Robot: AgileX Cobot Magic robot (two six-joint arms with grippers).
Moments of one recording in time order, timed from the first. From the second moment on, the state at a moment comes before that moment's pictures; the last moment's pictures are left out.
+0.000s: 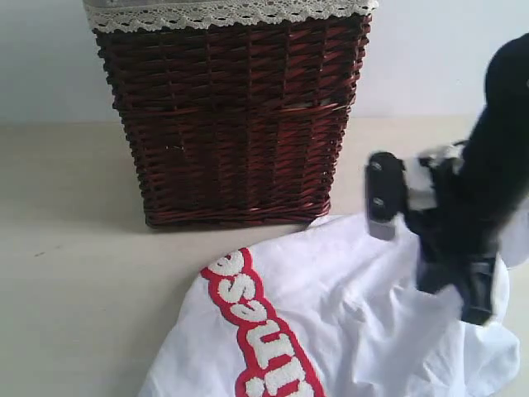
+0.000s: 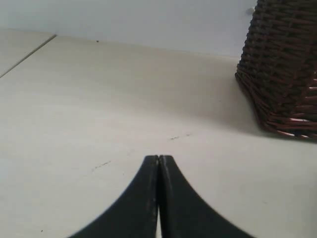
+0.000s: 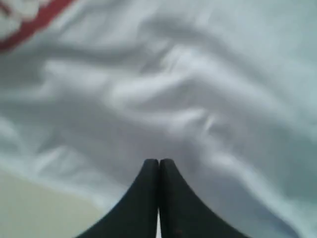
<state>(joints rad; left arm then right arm) 0.05 0.01 0.00 0.05 0.37 -0.13 0.35 1.59 -0.95 0.13 0.97 -1.06</state>
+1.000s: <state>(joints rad) 0.05 0.01 0.00 0.05 0.37 -0.13 0.18 1.41 -0.64 -0.12 1.15 -1.44</state>
